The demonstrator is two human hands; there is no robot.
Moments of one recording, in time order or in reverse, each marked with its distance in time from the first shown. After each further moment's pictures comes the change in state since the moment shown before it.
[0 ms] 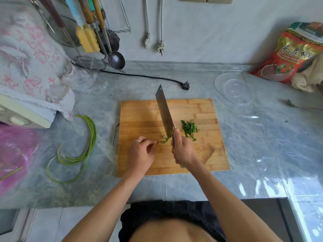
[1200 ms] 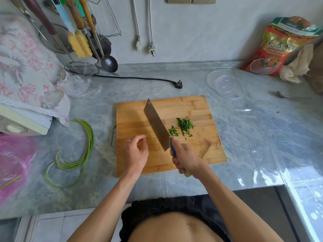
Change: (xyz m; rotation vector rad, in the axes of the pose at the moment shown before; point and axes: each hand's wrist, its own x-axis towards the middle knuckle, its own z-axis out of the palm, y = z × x) left_hand -0.006 0.023 -0.025 -0.116 0.103 -0.122; right_hand -0.034 0.005 -0.017 0.029 -0.185 0.189
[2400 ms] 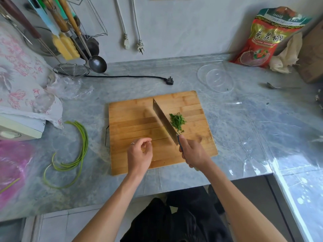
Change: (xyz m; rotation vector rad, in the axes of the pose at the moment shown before) left_hand -0.021 0.028 0.013 -0.074 -0.159 -0.066; right_hand -0.007 0.024 -0.043 -0.189 0.189 -0.065
